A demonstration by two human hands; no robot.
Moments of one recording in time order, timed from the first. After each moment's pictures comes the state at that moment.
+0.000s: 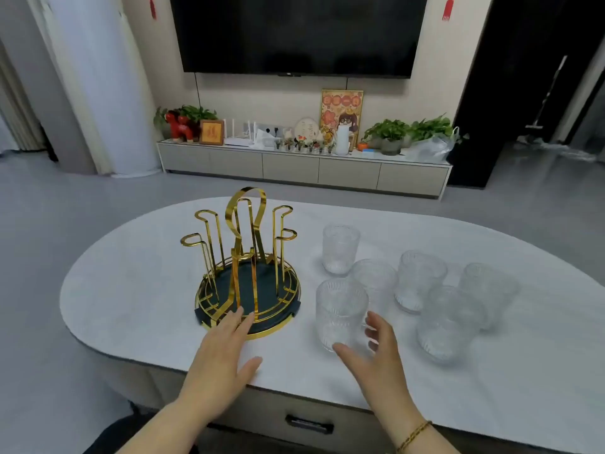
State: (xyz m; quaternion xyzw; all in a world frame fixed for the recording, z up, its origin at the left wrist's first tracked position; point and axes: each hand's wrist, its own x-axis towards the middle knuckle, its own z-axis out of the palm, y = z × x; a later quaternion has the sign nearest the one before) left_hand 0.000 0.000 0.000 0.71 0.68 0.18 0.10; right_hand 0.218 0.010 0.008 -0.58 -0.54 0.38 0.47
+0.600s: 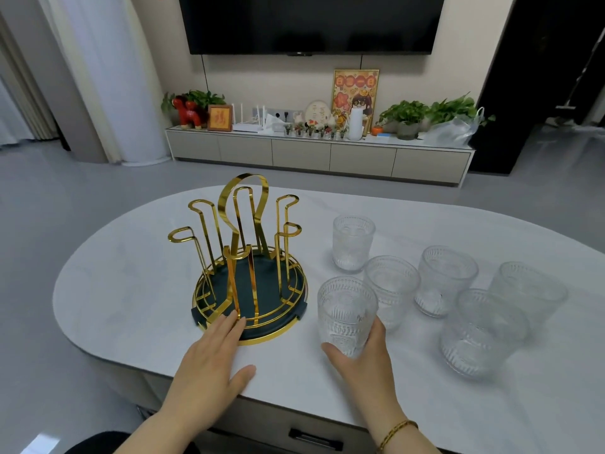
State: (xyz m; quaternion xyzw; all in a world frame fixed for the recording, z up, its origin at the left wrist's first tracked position) left_hand -0.014 0.015 -0.015 0.70 0.70 0.11 0.08; right_hand 0.197 0.052 -0.025 -0.60 -0.55 0.37 0.44
